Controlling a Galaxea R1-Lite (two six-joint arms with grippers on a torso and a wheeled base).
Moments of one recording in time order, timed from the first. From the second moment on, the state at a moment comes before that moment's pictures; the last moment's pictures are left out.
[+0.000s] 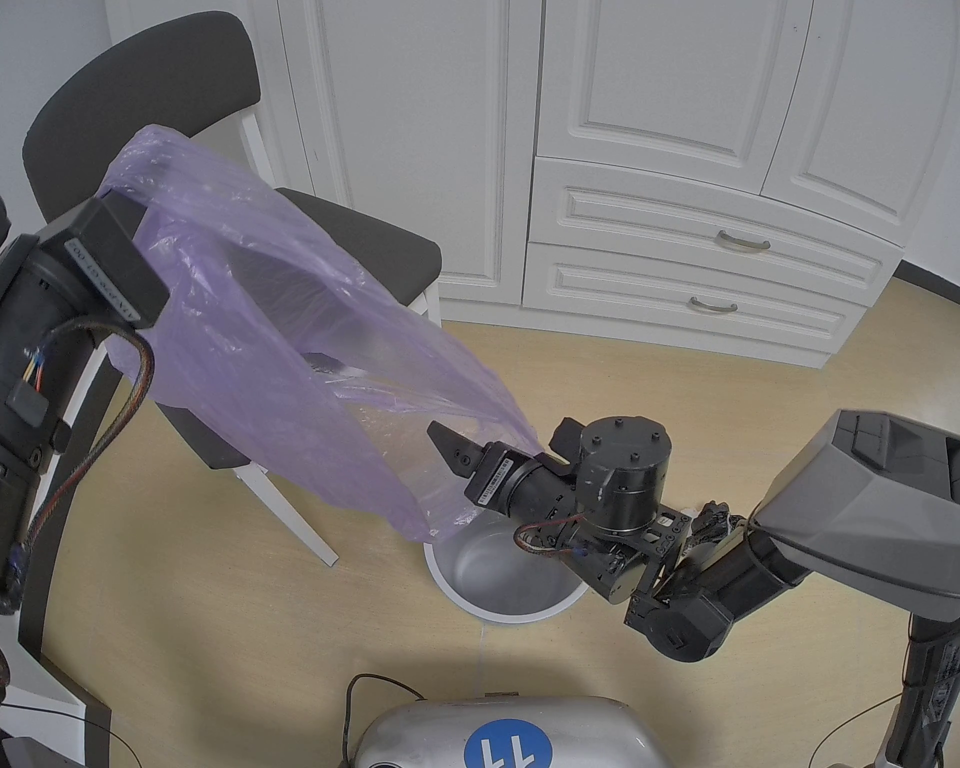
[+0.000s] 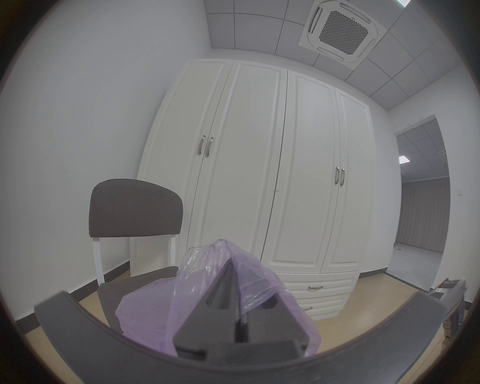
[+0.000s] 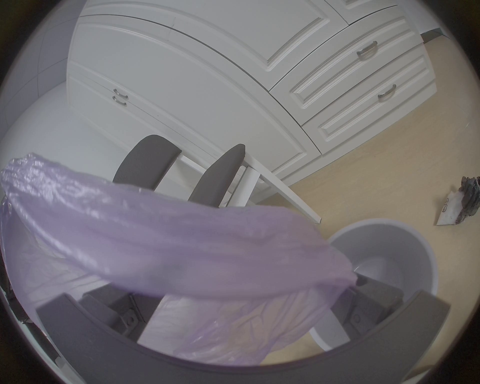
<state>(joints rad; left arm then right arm) -0.86 1.26 -0.63 -1.23 0.57 0.24 0.78 2.21 -1.00 -1.20 -0.18 0.71</state>
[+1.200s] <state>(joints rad) -0.85 1.28 -0.61 -1.16 0.60 0.22 0.73 1.92 -0.76 -1.04 -0.16 0.30</state>
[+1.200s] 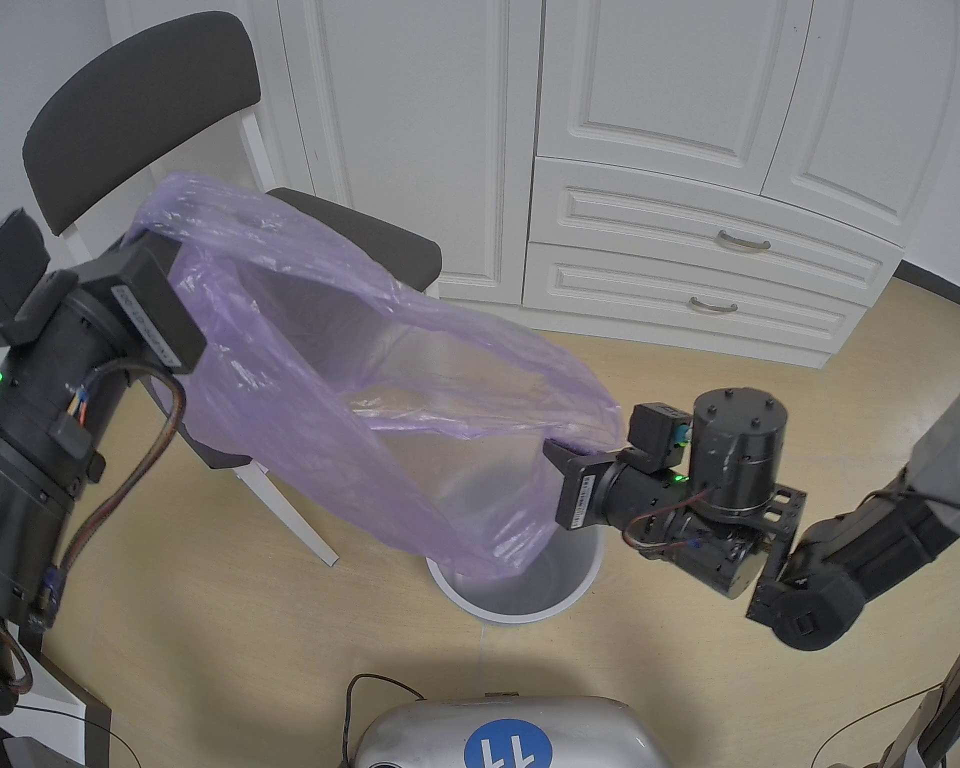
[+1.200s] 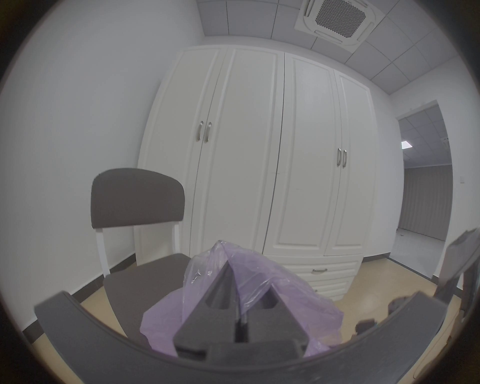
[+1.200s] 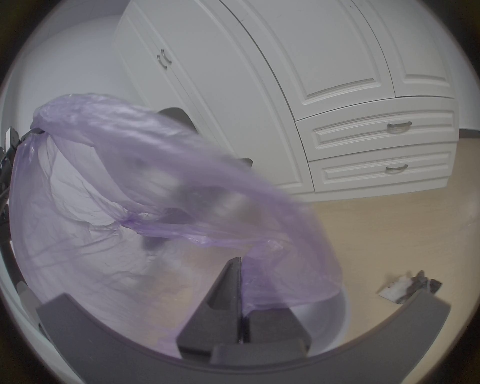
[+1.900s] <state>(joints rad) -0.80 1.65 -0.83 -0.76 0.47 0.01 0.60 1.45 -0.78 -0.47 -0.18 0.13</state>
